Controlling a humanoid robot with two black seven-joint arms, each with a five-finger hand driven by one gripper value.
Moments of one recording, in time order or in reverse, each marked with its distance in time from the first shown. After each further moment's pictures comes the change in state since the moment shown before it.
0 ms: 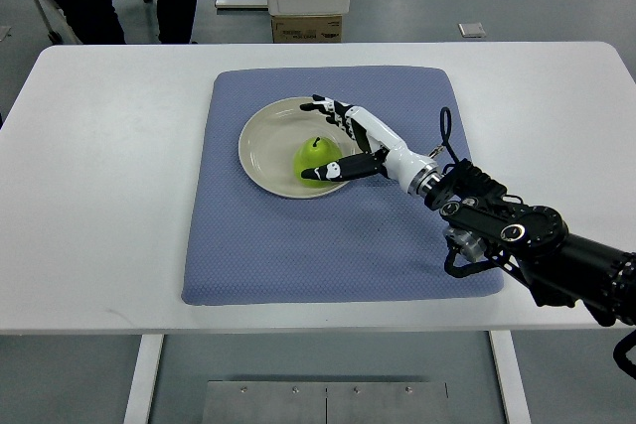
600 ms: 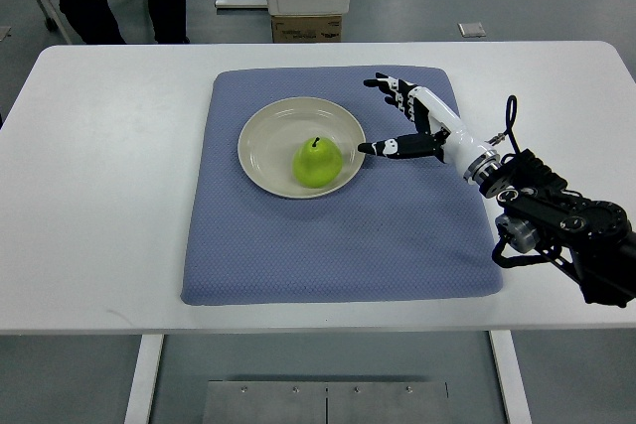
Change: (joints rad) left arm 0.000 0.000 0.000 0.000 0.000 0.000 0.000; right arm -0.049 -0.157 0.140 0.064 0.003 -0.005 0.000
